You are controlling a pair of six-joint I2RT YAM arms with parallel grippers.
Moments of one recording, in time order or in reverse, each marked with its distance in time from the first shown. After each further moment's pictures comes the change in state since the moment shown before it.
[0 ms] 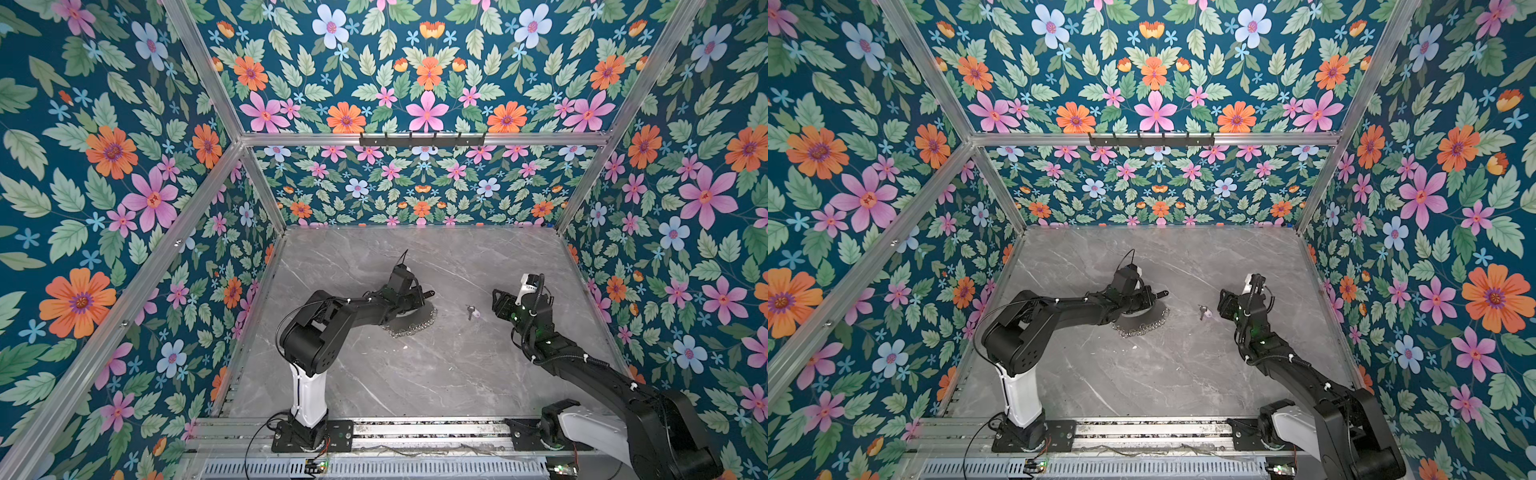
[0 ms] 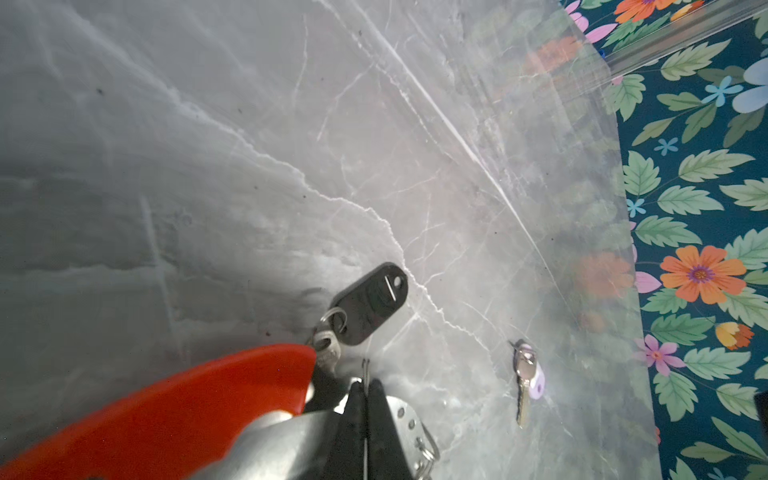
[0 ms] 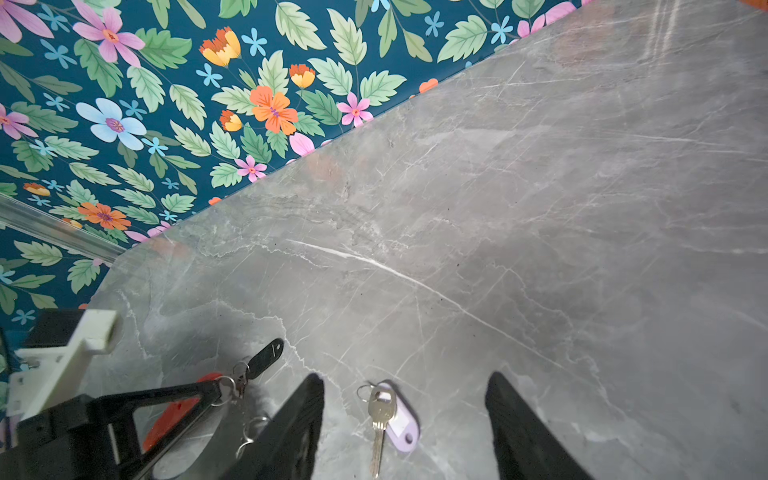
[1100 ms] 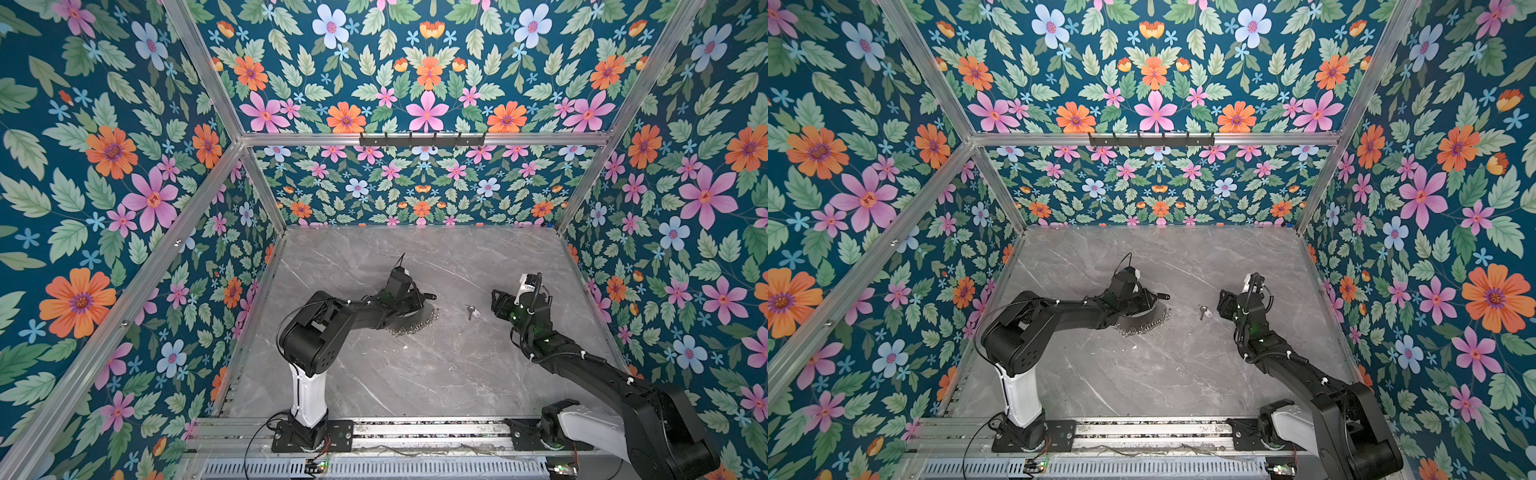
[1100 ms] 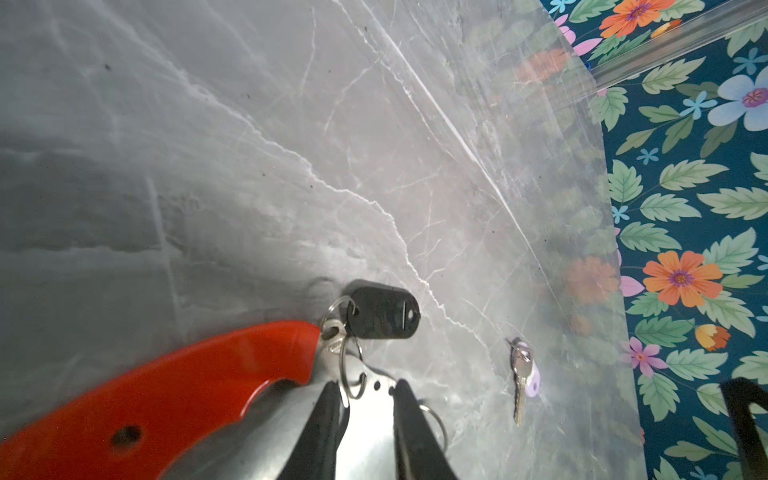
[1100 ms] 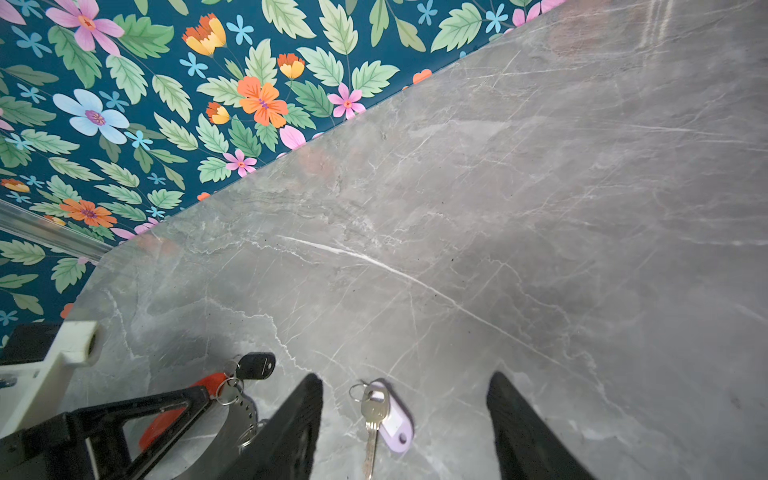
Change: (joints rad) left arm 0.001 0.026 -0.060 0.117 0.022 -0.046; right arm 0.000 0.032 0.009 -0.003 0.002 0.003
